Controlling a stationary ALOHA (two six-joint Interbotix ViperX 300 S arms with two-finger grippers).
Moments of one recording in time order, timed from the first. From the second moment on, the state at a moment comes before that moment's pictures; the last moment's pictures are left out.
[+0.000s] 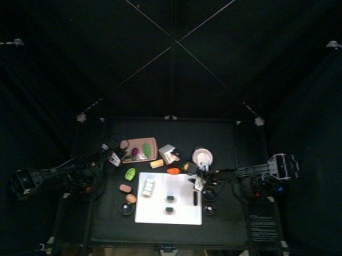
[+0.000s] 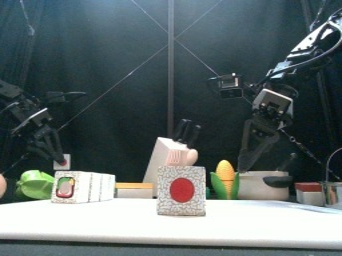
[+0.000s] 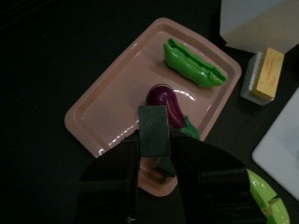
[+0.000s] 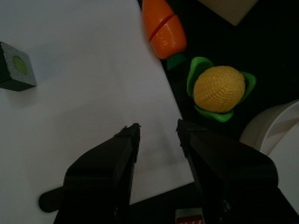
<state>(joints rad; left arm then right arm) 0.70 -0.60 1.31 -0.18 -0.04 0.08 -0.05 -0.16 0.88 -0.59 0.24 0.84</state>
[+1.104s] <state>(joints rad) 0.68 -0.35 1.24 -0.13 -0.08 0.08 -0.06 -0.16 0.87 -0.59 0.24 0.84</state>
